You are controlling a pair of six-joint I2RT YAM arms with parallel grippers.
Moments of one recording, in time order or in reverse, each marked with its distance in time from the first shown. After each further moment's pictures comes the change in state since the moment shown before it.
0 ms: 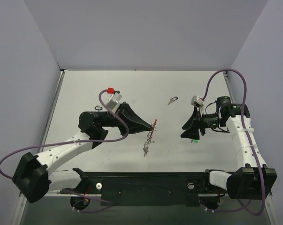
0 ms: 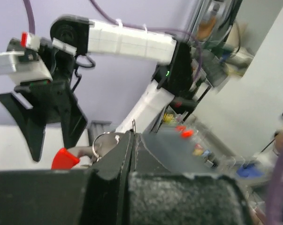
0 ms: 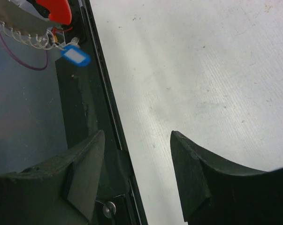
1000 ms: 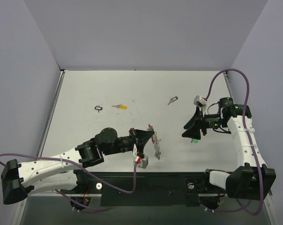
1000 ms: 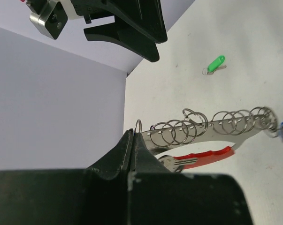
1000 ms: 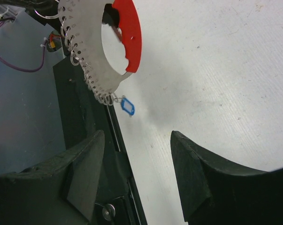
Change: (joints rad) left arm -0.434 -0.306 -0.085 -1.083 -0.724 2.129; right arm -0.046 0.000 -0.018 -0.003 -0.018 -0.020
